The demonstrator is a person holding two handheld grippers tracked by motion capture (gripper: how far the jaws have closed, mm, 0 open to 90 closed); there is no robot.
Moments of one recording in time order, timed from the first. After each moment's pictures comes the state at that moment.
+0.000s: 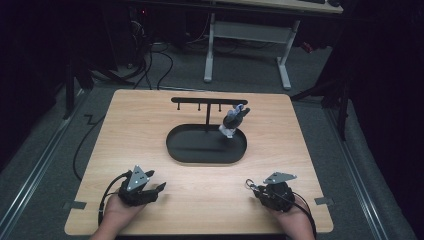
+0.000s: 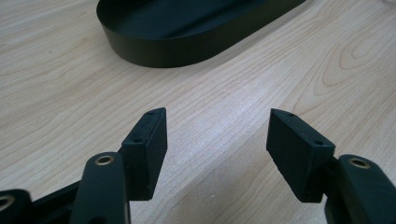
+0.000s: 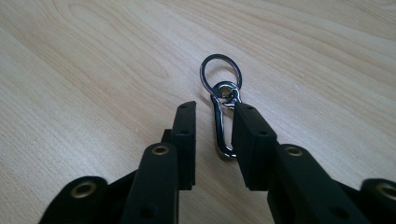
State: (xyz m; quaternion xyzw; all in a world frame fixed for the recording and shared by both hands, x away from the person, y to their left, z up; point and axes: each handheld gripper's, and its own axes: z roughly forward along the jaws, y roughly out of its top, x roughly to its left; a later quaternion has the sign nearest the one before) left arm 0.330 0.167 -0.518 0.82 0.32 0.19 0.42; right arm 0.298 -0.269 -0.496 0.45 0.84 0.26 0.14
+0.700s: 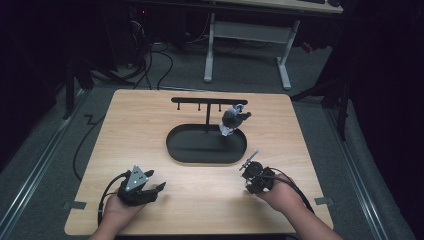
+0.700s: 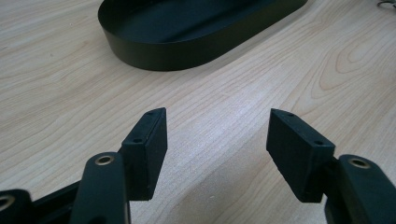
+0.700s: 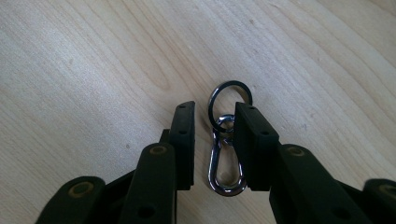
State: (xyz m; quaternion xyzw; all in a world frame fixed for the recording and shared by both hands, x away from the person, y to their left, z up) left arm 0.330 0.168 -0.517 0.82 0.32 0.19 0.43; right arm 0.358 -0.217 -0.479 0.38 0.92 0.06 0.08
